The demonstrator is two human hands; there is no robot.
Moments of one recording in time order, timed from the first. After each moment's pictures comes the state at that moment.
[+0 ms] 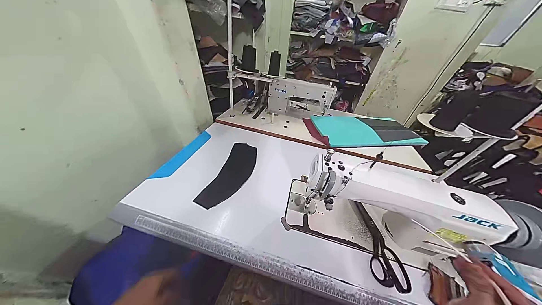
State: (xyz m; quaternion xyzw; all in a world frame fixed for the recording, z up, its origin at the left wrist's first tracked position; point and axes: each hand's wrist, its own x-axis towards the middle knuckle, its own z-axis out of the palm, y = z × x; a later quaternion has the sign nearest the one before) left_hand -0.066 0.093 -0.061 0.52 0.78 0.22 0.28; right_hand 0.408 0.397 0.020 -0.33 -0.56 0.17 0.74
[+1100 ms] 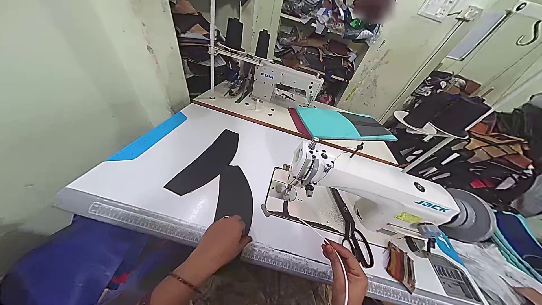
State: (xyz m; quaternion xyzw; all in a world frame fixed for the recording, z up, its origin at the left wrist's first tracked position) left_hand 0.050 0.272 -0.009 0.60 0.76 0.04 0.26; right_hand 0.334 0.341 -0.064 -0.37 -0.62 0.36 0.60
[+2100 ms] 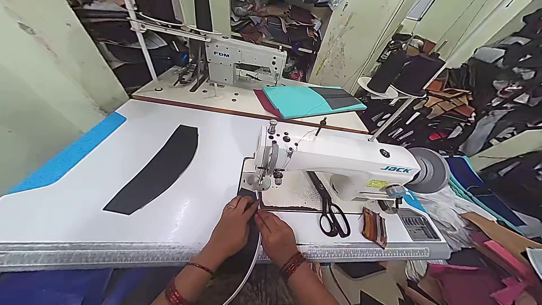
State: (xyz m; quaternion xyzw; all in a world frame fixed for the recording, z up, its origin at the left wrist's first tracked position) left_hand 0.098 0.333 -0.094 0.73 0.63 0.29 0.03; right_hand 0.263 0.377 -0.114 -0.25 -0.89 -0.08 0.37
